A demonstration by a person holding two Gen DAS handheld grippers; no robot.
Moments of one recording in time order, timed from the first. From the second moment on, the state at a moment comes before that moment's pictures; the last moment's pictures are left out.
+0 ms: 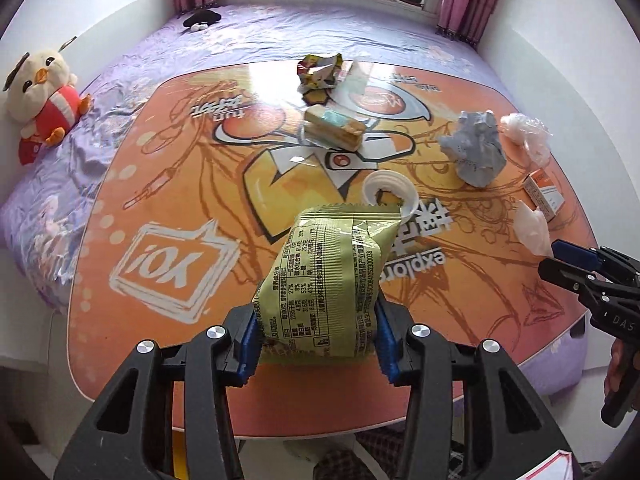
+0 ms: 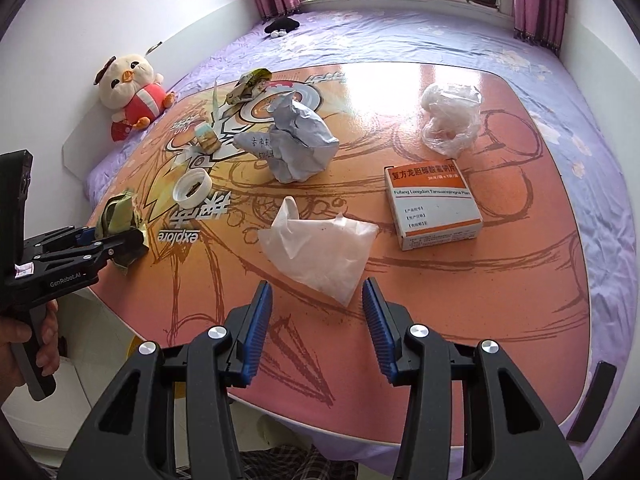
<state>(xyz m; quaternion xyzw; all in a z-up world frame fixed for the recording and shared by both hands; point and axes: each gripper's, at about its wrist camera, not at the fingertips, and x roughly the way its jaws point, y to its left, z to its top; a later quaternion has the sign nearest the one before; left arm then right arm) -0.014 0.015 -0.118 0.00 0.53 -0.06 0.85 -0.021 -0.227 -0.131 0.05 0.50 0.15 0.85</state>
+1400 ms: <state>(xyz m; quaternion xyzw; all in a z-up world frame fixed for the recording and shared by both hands) -0.009 0.063 -0.110 -0.05 0.52 -0.02 0.85 0.005 -0.185 -0.127 -0.01 0.49 0.15 0.86</state>
